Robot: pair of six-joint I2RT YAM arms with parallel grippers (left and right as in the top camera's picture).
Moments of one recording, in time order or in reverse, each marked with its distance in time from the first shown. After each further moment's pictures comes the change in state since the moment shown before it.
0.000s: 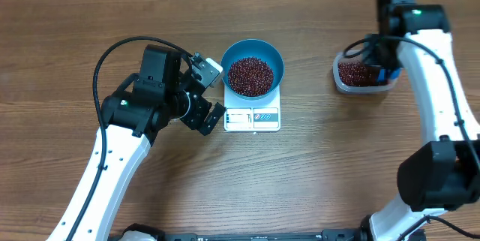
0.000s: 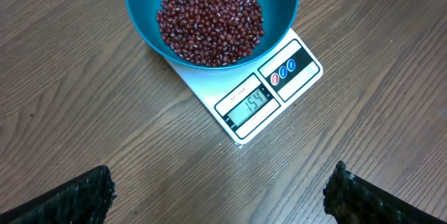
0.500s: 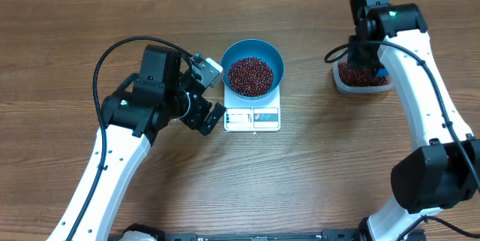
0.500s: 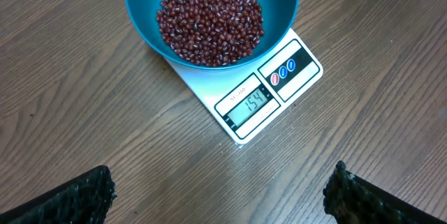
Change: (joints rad) left arm 0.000 0.000 0.000 0.000 0.000 0.000; right arm 0.101 0.000 0.042 -0.024 0.032 0.001
